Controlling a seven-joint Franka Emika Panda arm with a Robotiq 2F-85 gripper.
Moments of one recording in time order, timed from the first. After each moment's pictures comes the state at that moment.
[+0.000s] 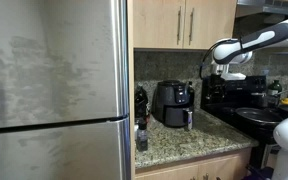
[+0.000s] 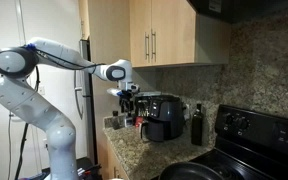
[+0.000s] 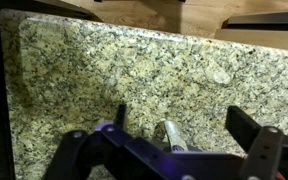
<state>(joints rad) 0.02 -0.63 -0.02 -2.51 0.01 1.90 -0.01</state>
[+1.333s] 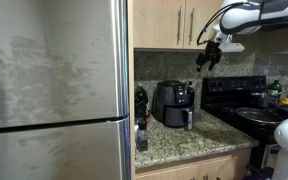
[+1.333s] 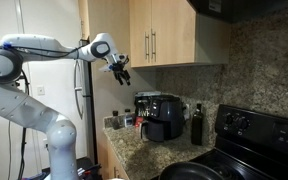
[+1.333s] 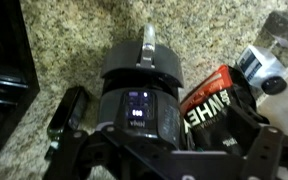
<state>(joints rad) 0.05 -0.78 0.13 -2.27 -0.01 1.93 0.07</state>
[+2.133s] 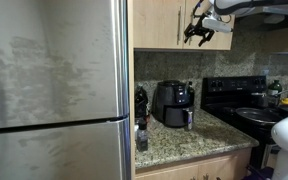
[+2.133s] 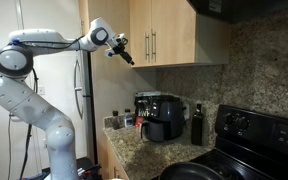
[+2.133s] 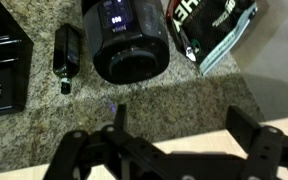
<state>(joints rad) -0.05 -0.65 0.22 -1.99 -0.02 2.13 0.46</state>
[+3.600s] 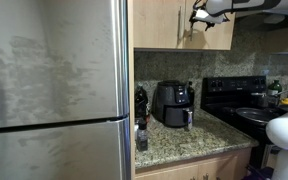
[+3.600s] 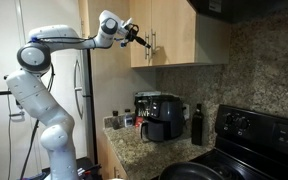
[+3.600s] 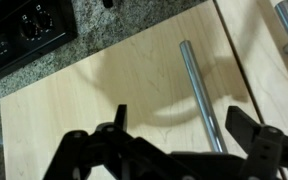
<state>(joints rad) -0.26 -0.45 0.28 -1.70 -0.35 2.23 0.81</state>
